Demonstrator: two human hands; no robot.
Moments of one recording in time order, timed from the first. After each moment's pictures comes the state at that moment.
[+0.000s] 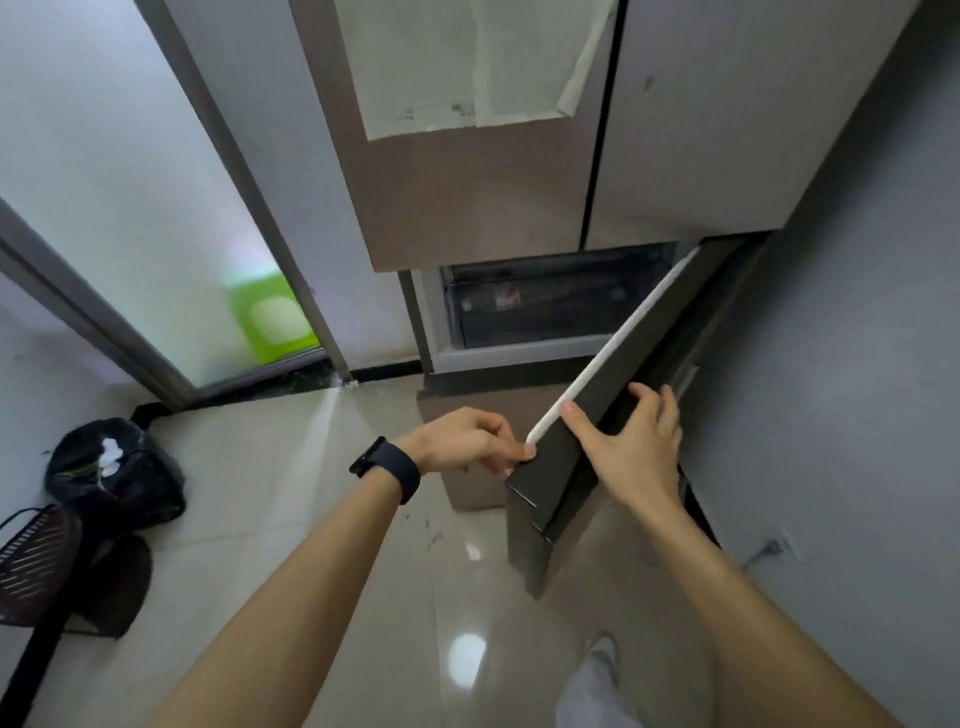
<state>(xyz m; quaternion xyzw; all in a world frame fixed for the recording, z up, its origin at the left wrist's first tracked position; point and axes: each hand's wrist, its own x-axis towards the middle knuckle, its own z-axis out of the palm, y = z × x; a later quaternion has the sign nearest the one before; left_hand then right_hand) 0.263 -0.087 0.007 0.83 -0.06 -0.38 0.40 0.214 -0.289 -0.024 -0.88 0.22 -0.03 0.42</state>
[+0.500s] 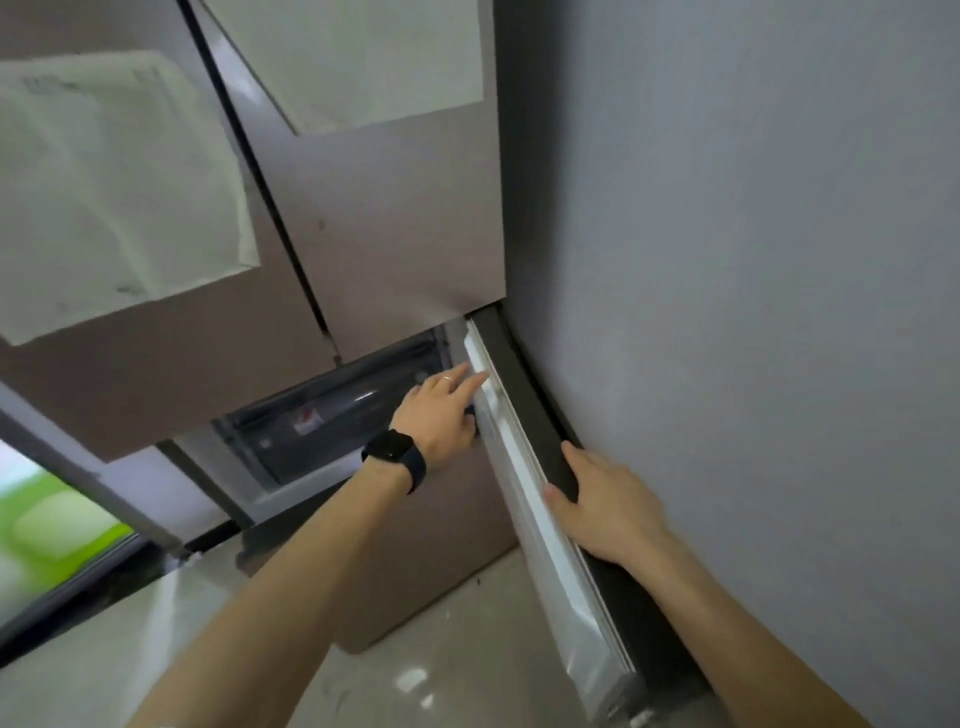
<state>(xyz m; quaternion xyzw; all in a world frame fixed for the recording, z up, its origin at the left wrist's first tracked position) 0.352 -0.334 0.023 0.92 -0.38 -0.03 0.07 0.162 -0.484 0.007 -0.96 0.20 0.03 0.21</state>
